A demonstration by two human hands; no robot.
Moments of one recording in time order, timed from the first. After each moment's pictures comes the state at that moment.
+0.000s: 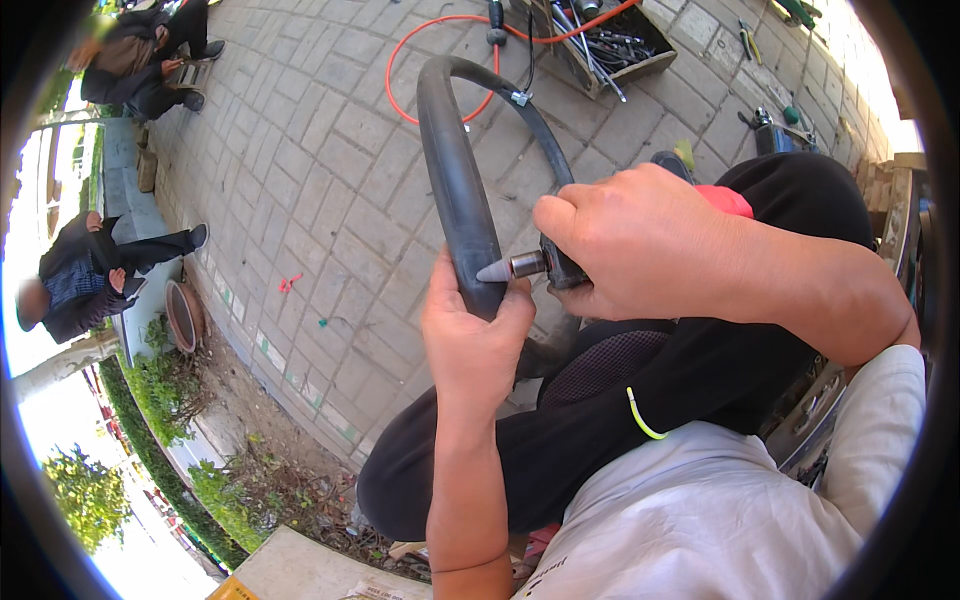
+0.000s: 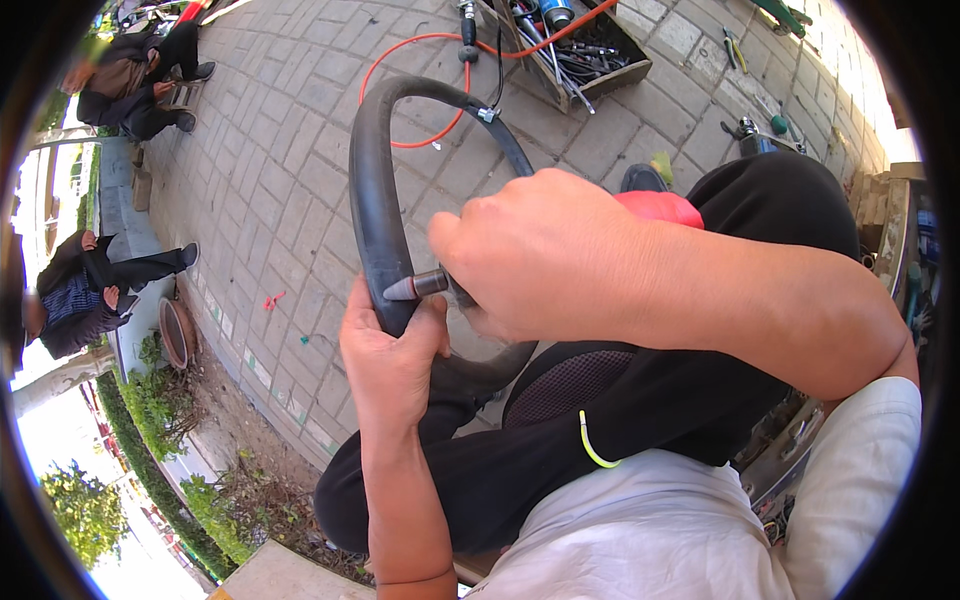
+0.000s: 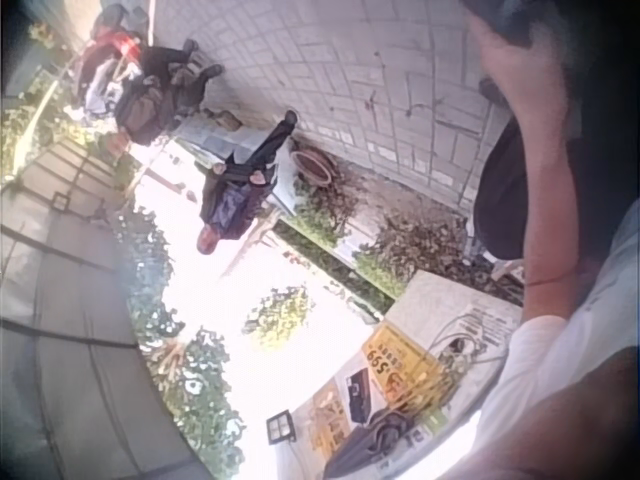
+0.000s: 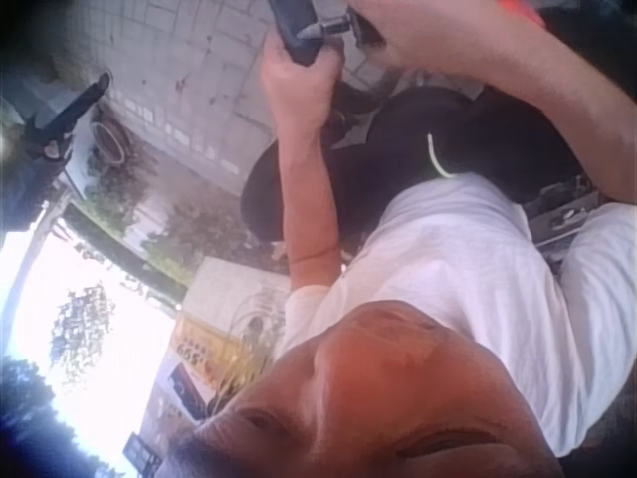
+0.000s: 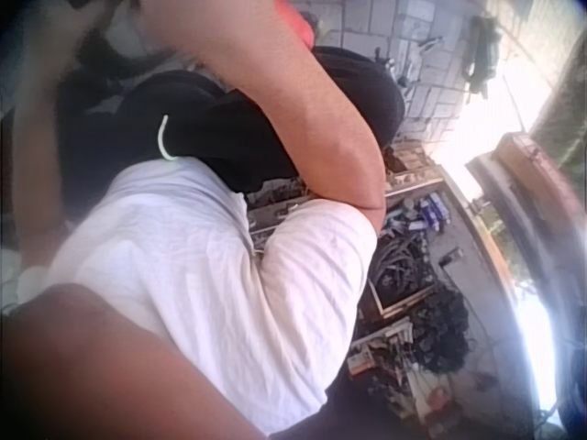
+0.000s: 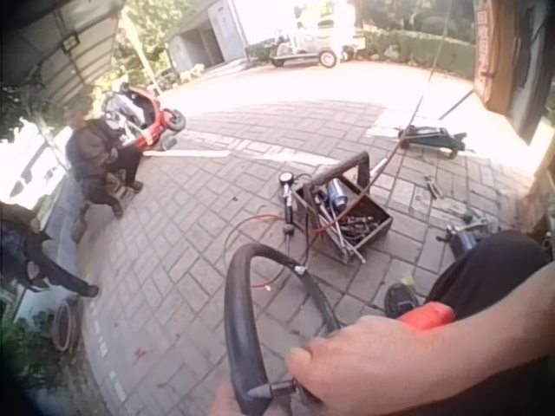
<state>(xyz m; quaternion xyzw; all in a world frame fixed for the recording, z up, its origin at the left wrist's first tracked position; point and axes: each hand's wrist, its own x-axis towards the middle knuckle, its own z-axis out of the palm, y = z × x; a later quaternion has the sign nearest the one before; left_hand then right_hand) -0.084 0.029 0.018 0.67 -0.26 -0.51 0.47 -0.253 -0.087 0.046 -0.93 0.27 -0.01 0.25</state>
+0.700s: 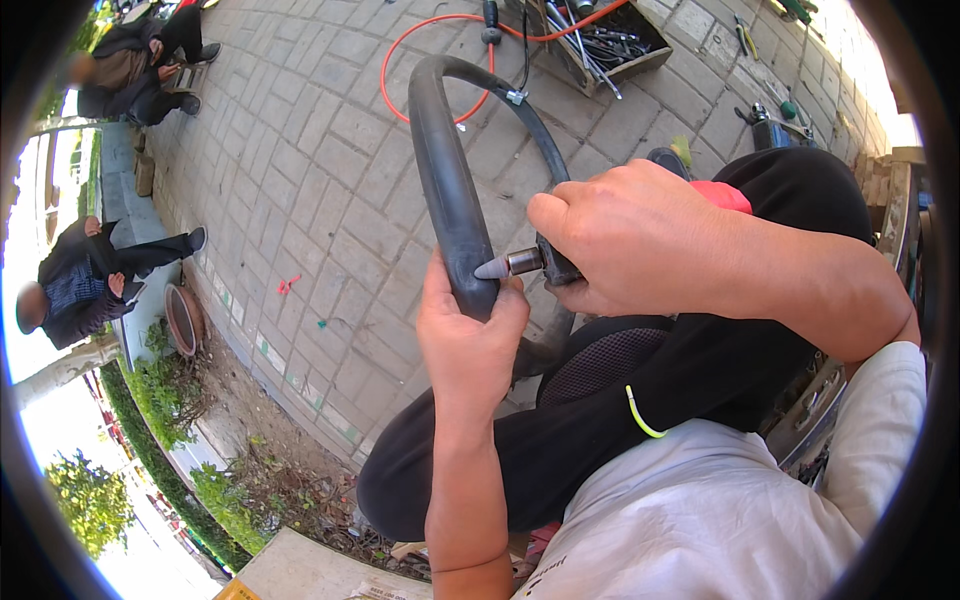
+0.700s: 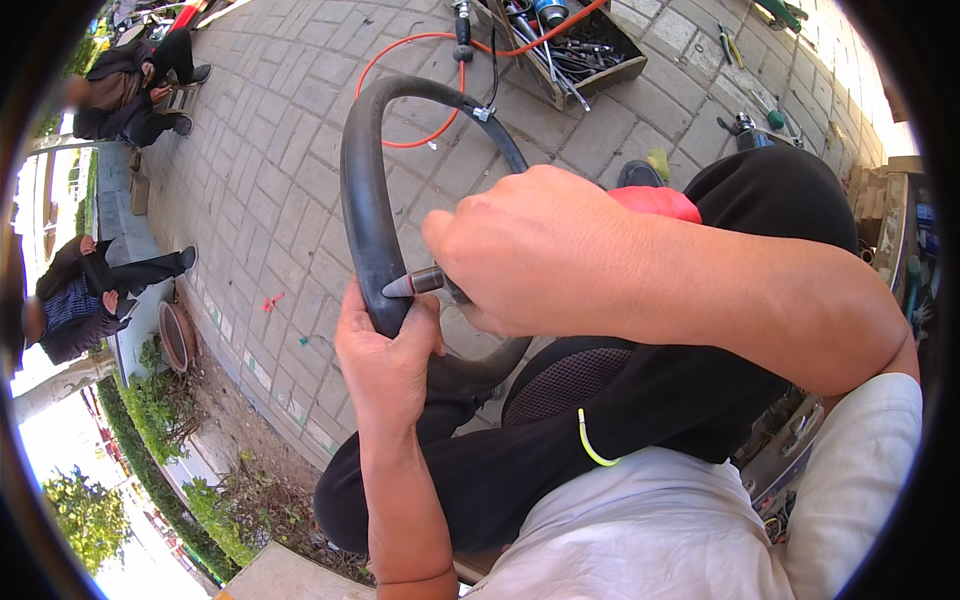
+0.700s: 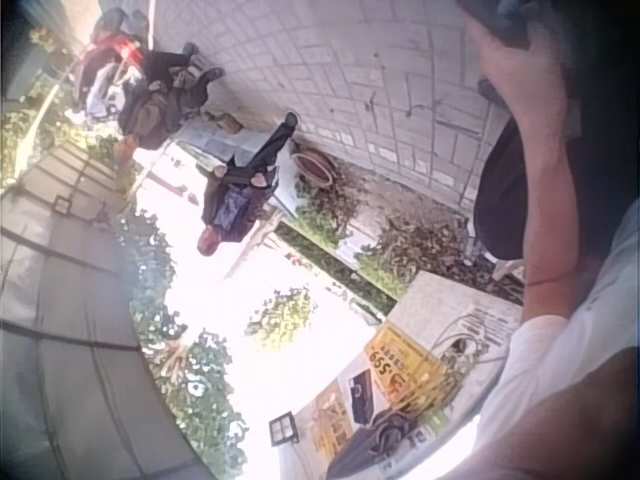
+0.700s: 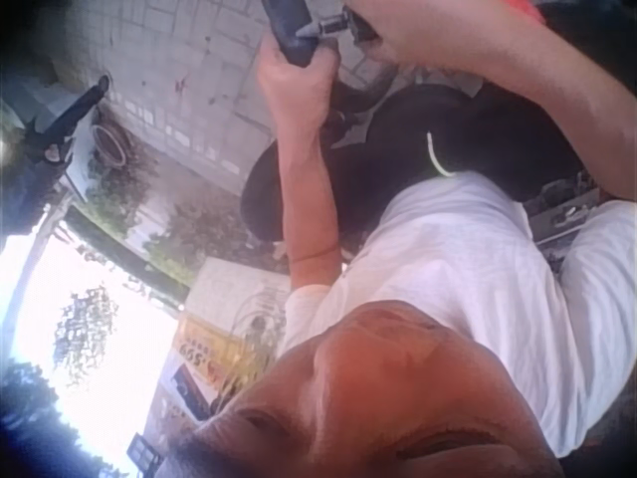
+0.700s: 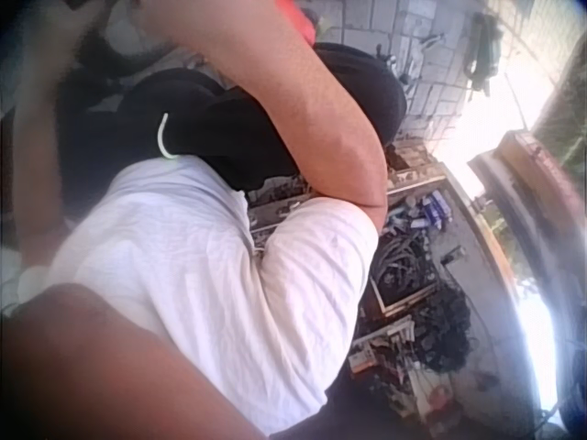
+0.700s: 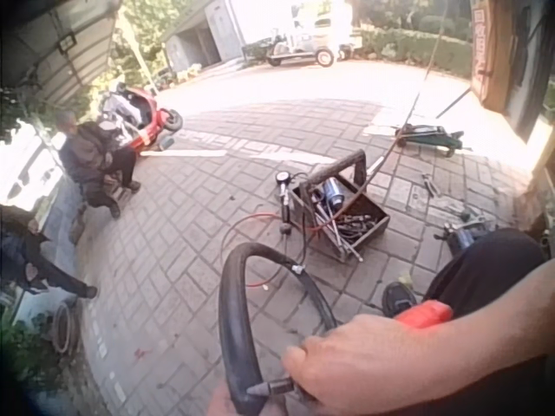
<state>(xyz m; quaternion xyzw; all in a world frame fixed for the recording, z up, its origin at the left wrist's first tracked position) -0.086 0.029 0.019 0.67 -0.25 -0.51 0.48 -0.254 -0.090 0.046 -0.93 0.27 0.00 0.26</state>
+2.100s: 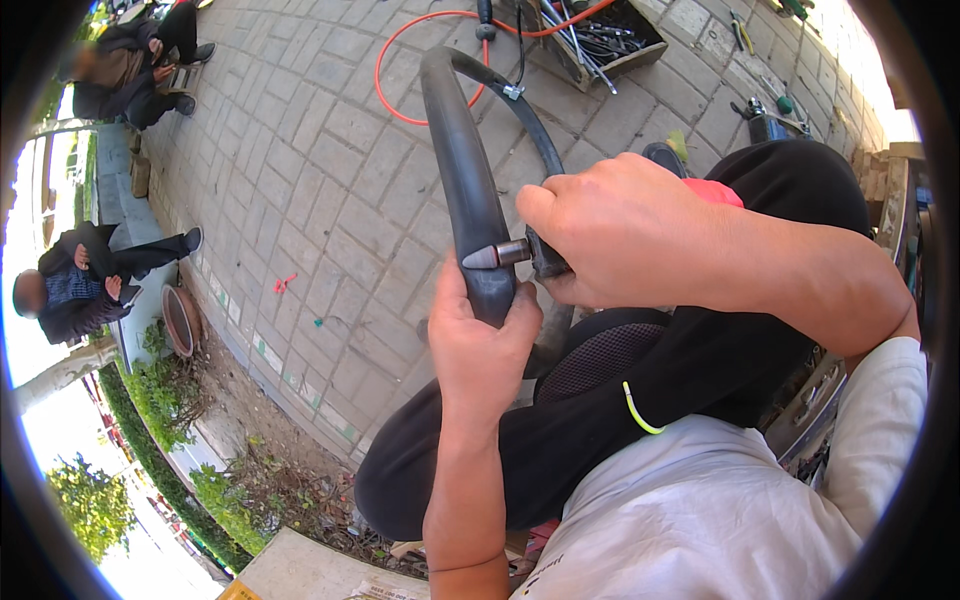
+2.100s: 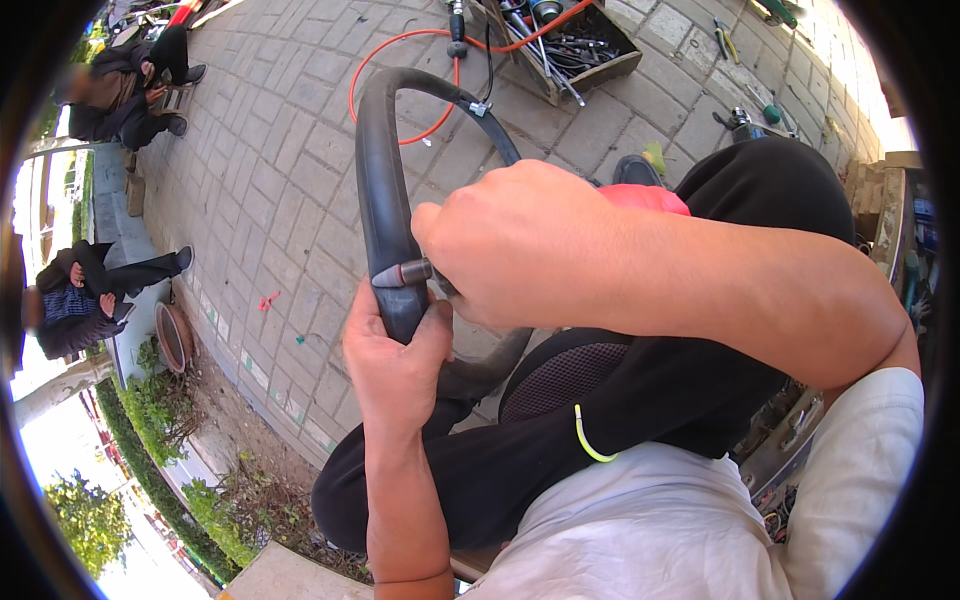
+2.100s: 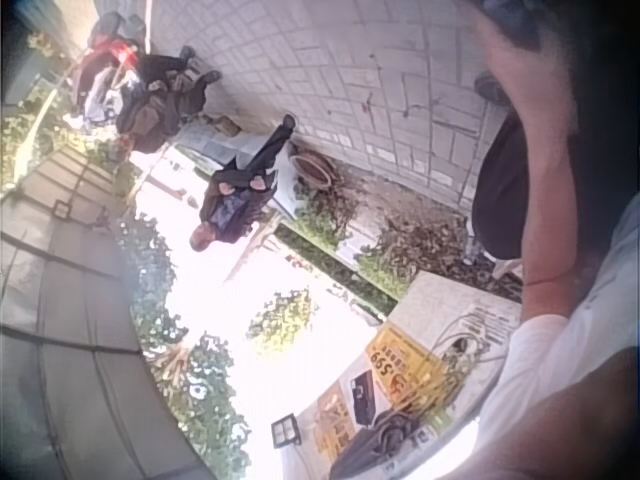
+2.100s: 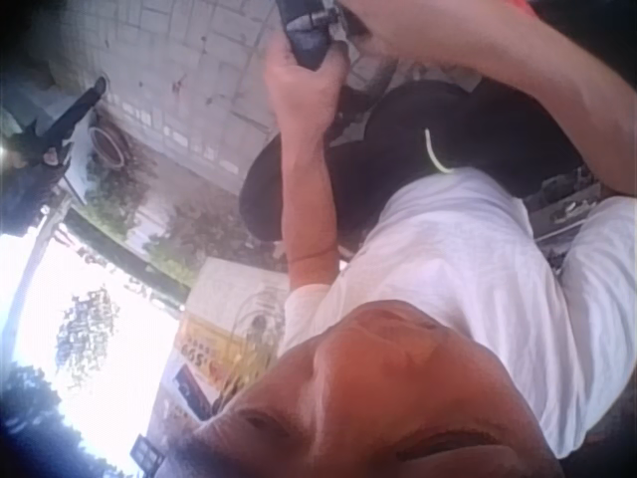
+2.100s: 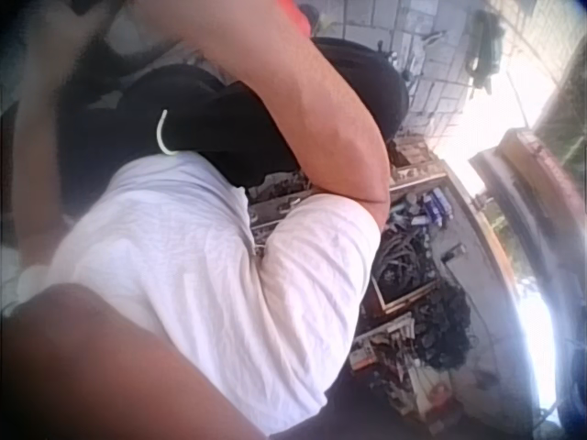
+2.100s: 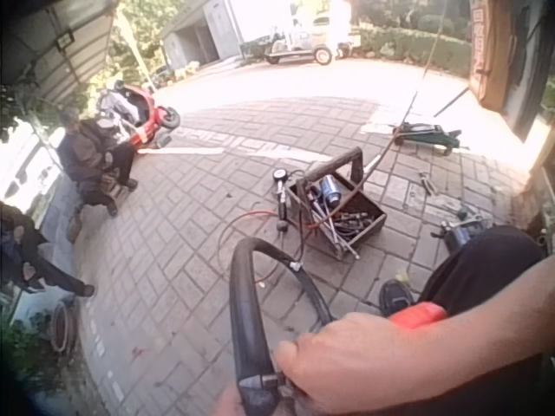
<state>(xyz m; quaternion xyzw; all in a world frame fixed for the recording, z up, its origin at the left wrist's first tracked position) -0.091 0.035 0.020 0.67 -0.30 -0.51 0.44 -0.248 -0.089 0.042 -0.92 0.28 0.00 0.27</state>
